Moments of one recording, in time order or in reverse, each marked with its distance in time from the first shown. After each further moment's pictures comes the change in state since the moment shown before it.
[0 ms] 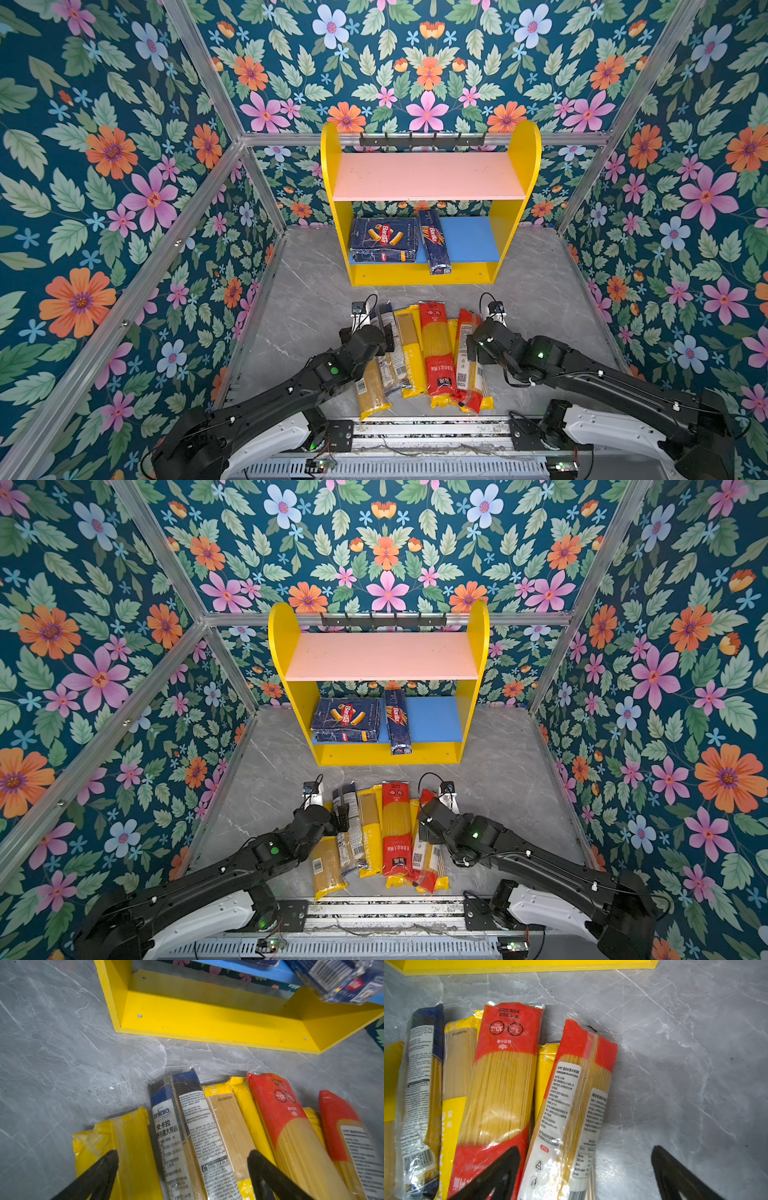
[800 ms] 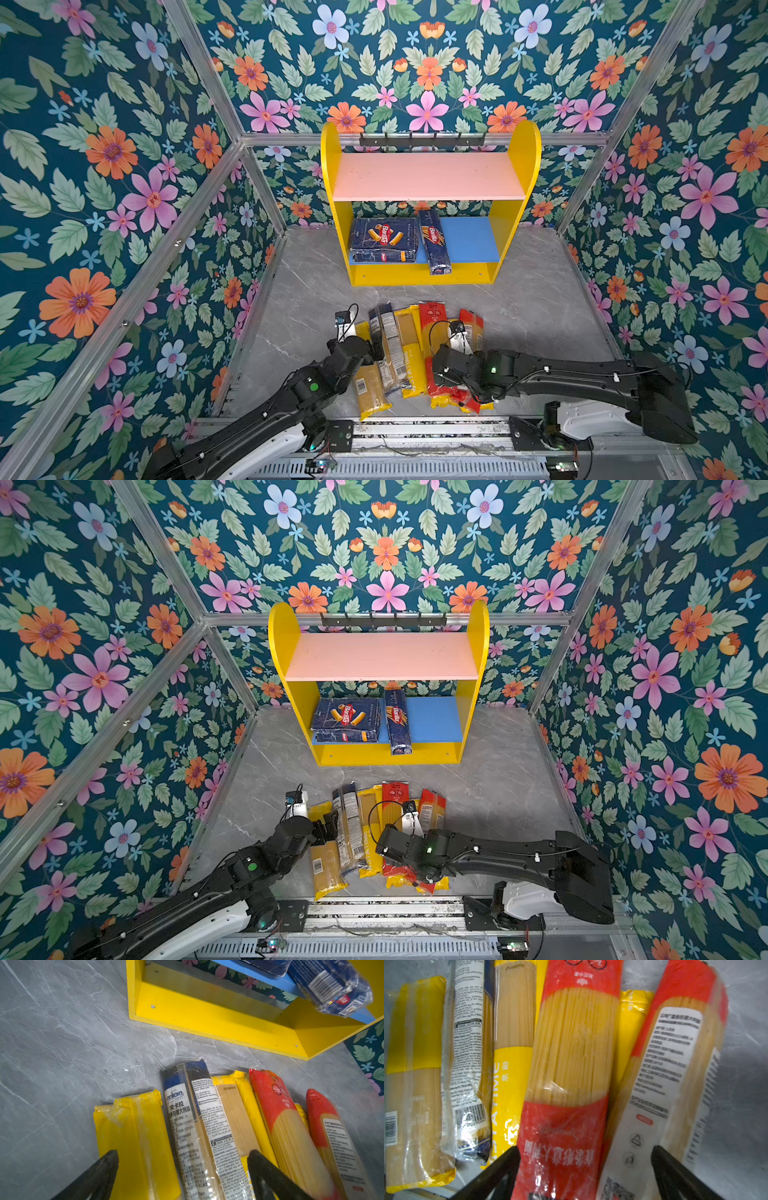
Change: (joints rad) left arm 0.004 -0.260 -0.063 -0.179 0.031 -0.083; right arm 0.305 0.324 0.103 0.108 0.009 0.228
